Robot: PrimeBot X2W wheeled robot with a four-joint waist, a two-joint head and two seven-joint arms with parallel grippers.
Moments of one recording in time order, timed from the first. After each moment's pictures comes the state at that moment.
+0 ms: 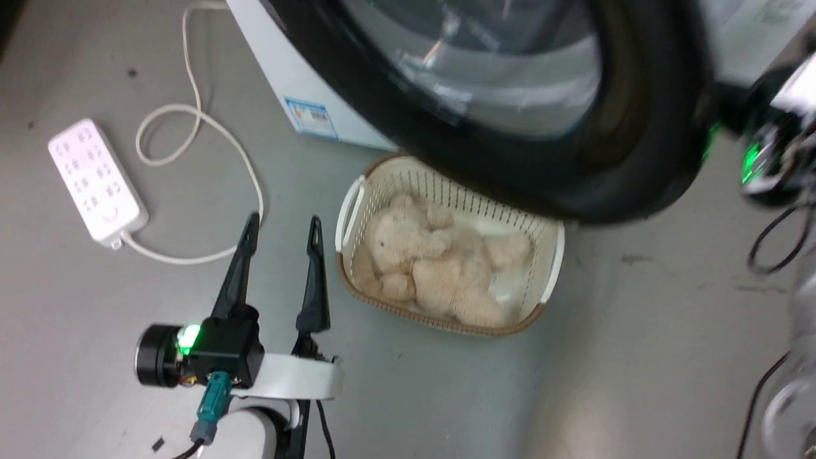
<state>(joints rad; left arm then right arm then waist) -0.18 0.05 -0.18 -0.05 -0.06 0.12 -0.26 -1.10 -0.11 -0.55 0.82 0.86 0.13 1.07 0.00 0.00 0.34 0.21</state>
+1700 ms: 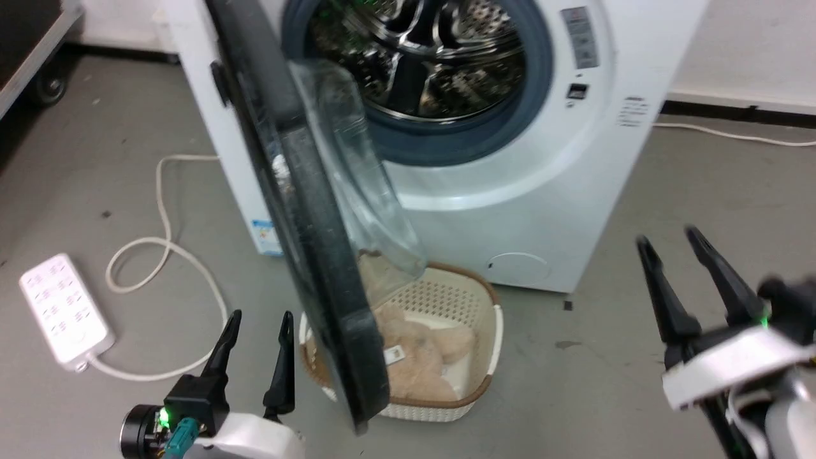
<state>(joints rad) -0.04 0.10 -0.11 0.13 -0.16 0.00 -0.26 -0.17 -0.26 0.10 -0.01 0.41 0.13 -0.04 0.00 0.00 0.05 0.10</state>
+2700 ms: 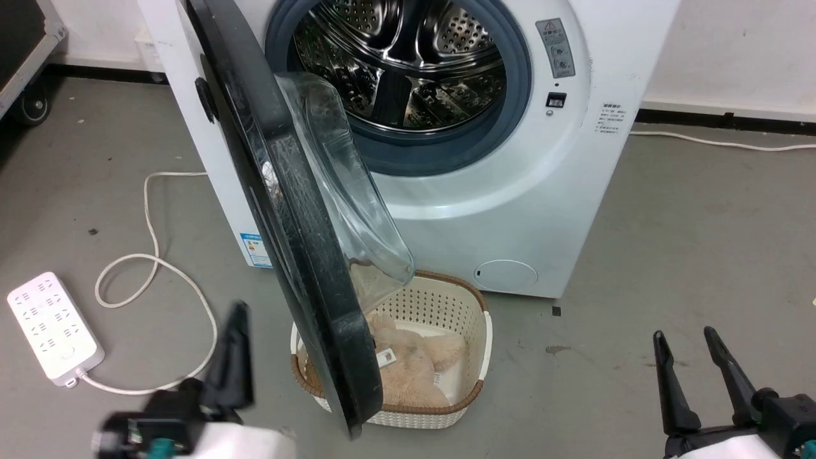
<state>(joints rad) 0.04 0.08 -0.07 -0.04 -0.13 0.03 -0.26 0.07 -0.05 -0.09 0.04 0.12 0.13 -0.24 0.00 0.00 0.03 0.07</state>
